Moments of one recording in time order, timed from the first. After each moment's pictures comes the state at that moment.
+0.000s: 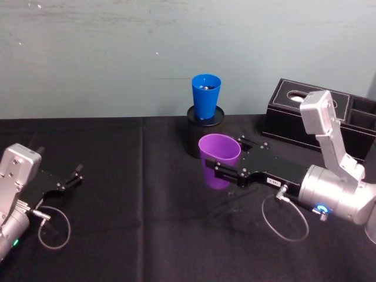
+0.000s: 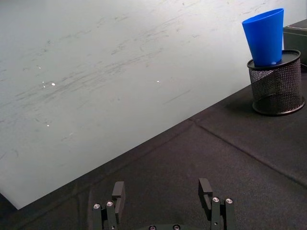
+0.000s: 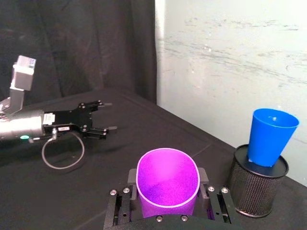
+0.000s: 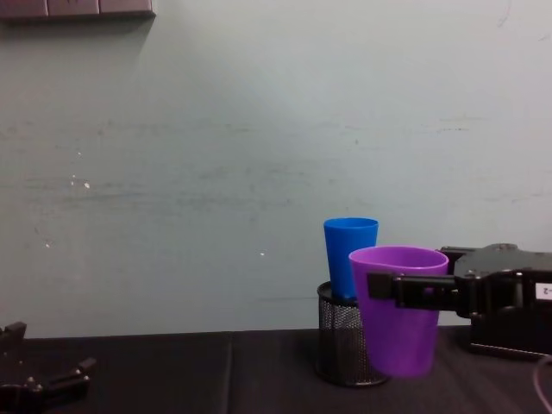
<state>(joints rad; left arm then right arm) -0.20 0.60 0.45 -1.41 -0.25 -0.12 0.03 0.30 0.58 -0.42 -1.62 0.52 0.12 0.54</state>
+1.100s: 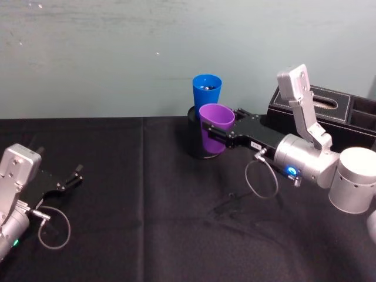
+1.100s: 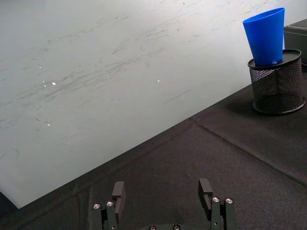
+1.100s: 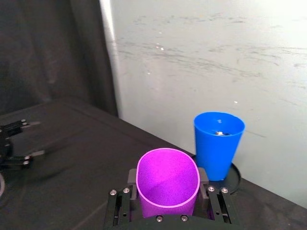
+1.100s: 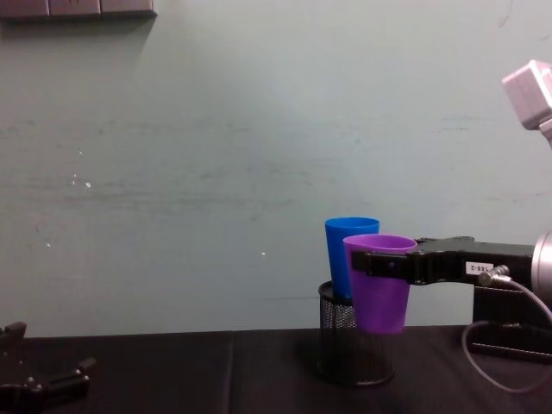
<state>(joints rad) -0.20 0.60 0.45 -1.41 -0.25 -0.12 0.03 0.53 0.39 -0.46 -1.26 0.47 0.09 0.47</state>
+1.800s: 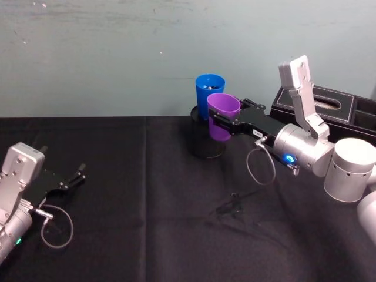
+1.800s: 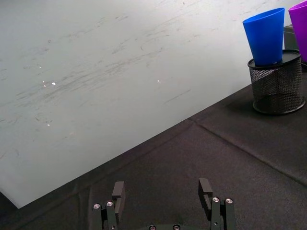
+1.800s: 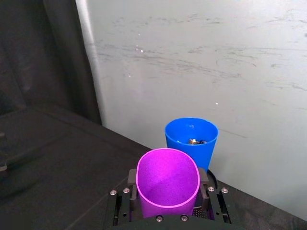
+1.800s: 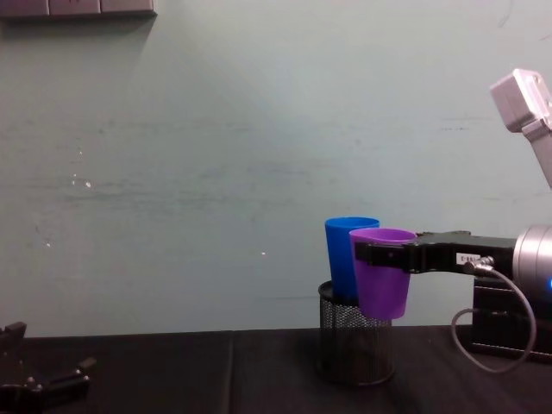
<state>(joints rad) -0.20 0.60 0.45 -1.41 -0.25 -0.12 0.03 0.60 0.31 -0.42 -1.10 0.42 0.06 0.46</state>
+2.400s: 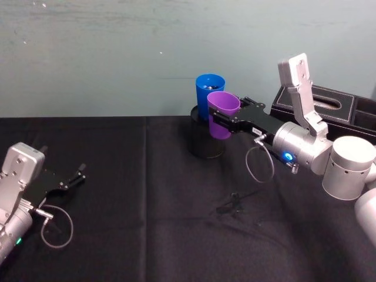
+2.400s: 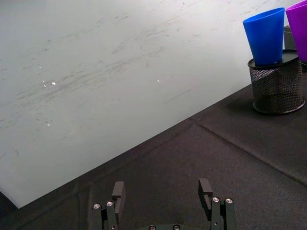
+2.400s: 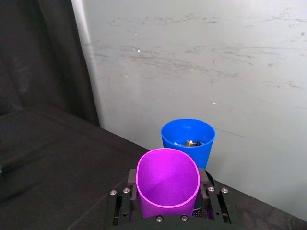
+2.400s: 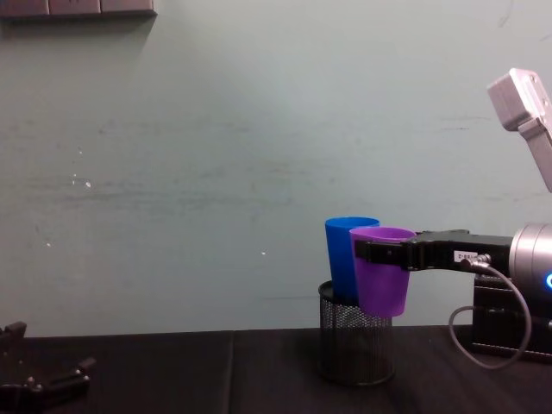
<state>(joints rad) -0.20 0.60 0.45 -1.41 -0.25 -0.12 0.03 0.61 0.29 -0.40 -1.09 0.40 0.07 0.46</state>
